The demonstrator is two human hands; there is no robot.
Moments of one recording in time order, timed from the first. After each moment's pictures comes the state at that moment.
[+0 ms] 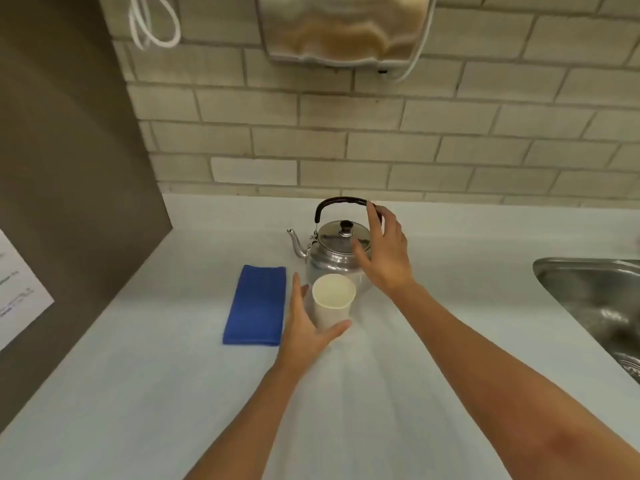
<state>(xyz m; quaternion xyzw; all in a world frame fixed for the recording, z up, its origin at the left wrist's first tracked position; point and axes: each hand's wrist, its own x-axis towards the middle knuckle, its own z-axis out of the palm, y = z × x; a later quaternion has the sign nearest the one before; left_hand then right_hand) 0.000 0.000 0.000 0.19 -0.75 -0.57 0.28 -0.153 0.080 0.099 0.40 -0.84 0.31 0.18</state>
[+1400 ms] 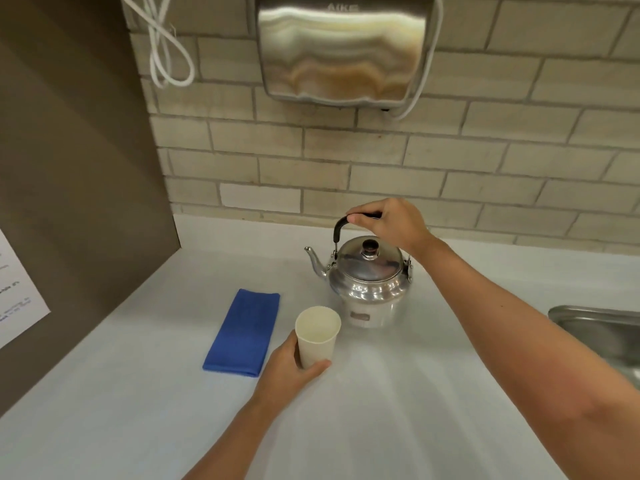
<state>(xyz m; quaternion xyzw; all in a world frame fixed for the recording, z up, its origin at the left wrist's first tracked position) -0.005 -0.001 -0.012 0.24 -0.79 -0.51 0.24 -0.221 0.071 0.205 0.48 -0.80 0.34 0.07</state>
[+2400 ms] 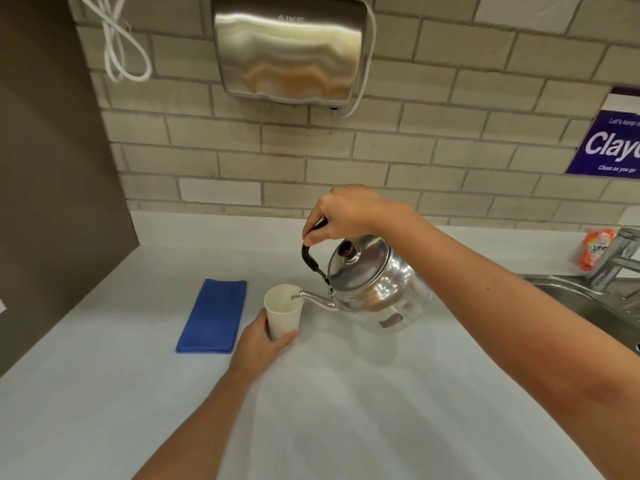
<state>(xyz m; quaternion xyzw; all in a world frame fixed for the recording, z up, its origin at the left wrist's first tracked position) -0.005 0.003 -0.012 0.23 -0.80 -0.49 0.25 -0.124 0.126 0.269 0.60 -0.80 -0.01 0.06</state>
